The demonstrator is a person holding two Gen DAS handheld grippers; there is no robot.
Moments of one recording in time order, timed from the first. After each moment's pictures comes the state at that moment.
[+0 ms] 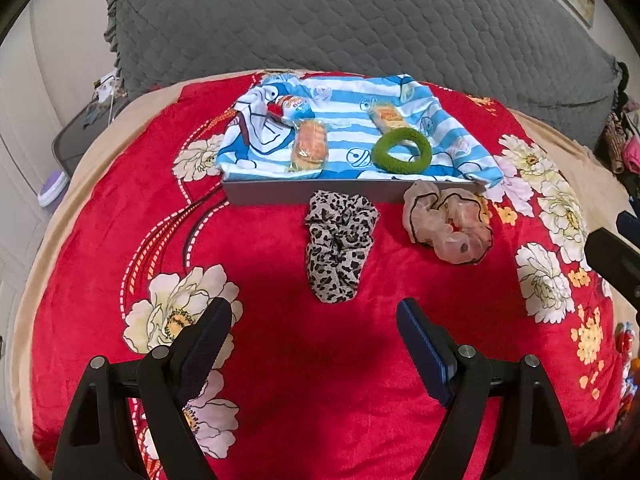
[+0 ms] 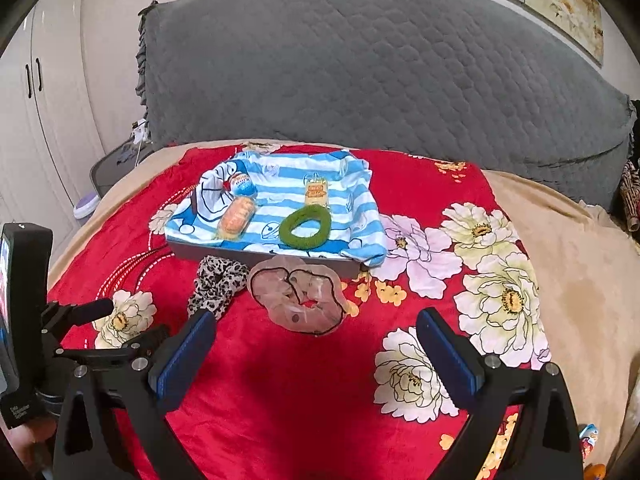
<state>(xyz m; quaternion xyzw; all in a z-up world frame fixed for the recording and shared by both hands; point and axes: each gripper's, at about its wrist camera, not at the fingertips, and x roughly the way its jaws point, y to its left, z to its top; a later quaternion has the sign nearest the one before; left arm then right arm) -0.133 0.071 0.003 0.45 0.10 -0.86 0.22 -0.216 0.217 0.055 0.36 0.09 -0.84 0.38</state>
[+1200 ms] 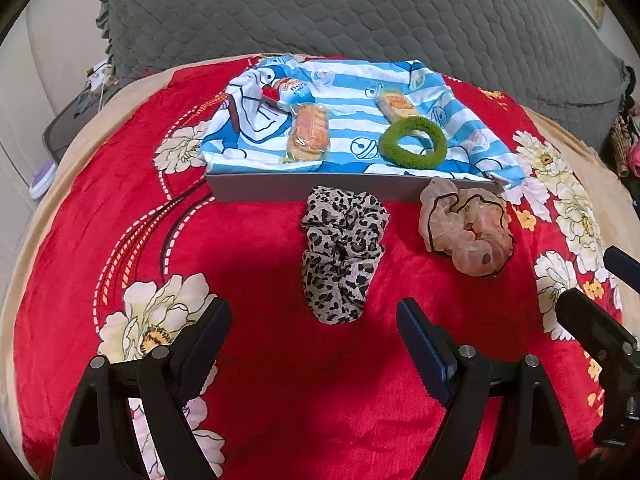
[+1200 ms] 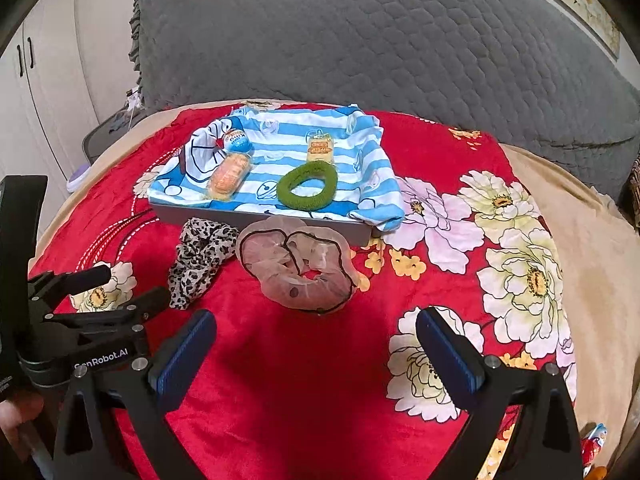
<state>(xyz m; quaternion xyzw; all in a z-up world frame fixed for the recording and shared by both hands) -0.165 0.055 -0.022 0.47 0.11 -0.85 0.22 -0.228 0.190 0.013 0.41 0.13 -0.82 0.38</state>
